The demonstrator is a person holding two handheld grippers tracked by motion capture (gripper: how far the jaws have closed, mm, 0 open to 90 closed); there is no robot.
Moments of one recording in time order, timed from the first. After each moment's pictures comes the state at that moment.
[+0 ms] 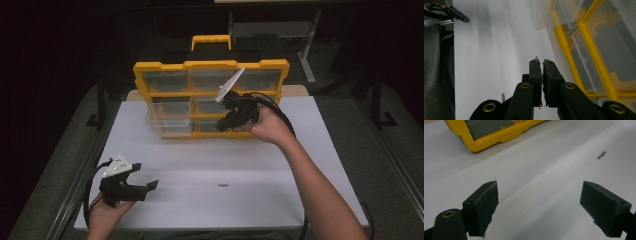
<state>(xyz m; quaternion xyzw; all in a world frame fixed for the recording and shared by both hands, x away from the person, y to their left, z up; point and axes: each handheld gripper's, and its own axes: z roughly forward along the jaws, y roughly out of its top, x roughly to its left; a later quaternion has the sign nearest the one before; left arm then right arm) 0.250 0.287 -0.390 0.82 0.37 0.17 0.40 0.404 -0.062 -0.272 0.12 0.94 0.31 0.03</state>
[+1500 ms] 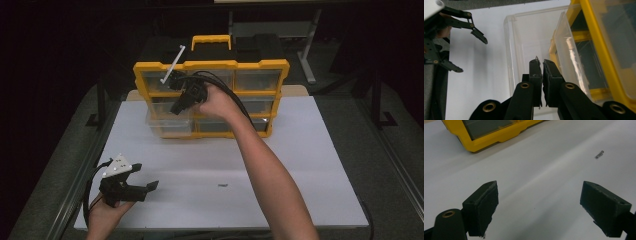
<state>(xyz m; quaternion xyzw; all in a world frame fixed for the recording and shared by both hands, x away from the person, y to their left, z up) 0.250 0.286 -0.391 0.82 0.37 0.17 0.40 0.438 0.057 -0.238 0.09 0.95 0.30 0.03</state>
